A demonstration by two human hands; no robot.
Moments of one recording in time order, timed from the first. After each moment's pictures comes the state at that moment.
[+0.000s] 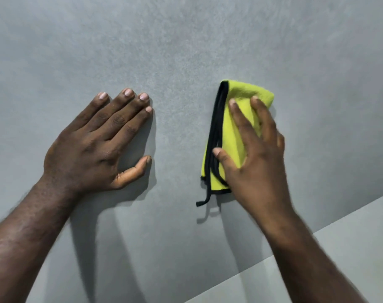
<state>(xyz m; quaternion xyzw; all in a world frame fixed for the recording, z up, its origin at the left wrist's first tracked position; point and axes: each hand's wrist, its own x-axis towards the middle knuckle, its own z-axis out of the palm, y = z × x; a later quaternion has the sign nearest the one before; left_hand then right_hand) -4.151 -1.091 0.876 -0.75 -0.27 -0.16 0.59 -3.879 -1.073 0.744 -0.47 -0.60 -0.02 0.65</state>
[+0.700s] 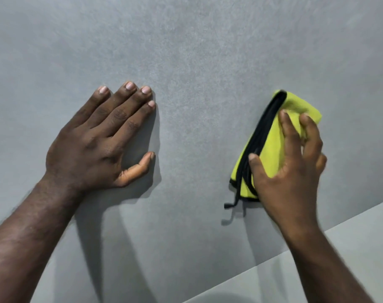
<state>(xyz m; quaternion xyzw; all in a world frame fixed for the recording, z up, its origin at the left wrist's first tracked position) -4.152 -1.092 0.877 -0.74 -0.27 -0.15 0.59 -3.863 -1.061 0.700 -0.54 -0.50 0.02 0.68</state>
